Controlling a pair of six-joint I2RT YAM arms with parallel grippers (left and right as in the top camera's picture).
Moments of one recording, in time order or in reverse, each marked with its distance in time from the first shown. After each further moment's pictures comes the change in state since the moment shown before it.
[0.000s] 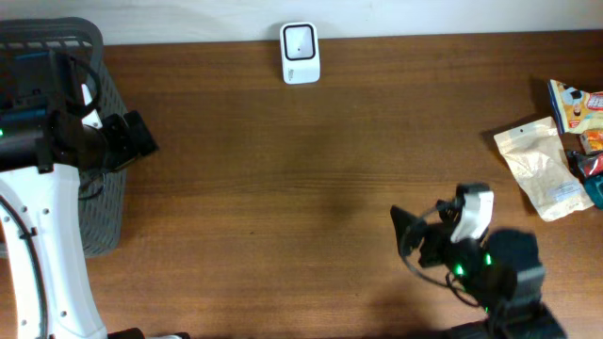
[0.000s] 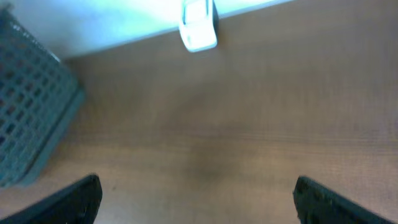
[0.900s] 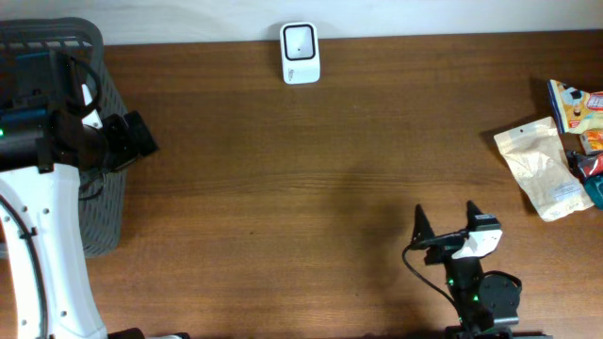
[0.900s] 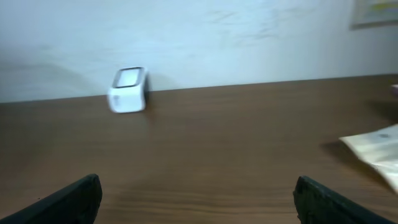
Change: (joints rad) left arm 0.000 0.000 0.000 0.000 0.000 0.000; right arm -0.188 -0.424 -0.554 0.455 0.161 -0.233
